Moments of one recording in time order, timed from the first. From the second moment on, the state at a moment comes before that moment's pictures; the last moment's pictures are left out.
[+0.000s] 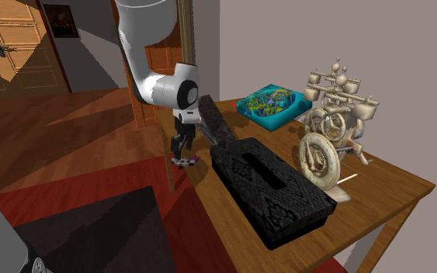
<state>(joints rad) 0.29 0.54 0.43 -2.15 -0.21 2.57 1.68</state>
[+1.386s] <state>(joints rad) 0.37 0.57 0.35 -2.21 -0.32 2.77 1.77</state>
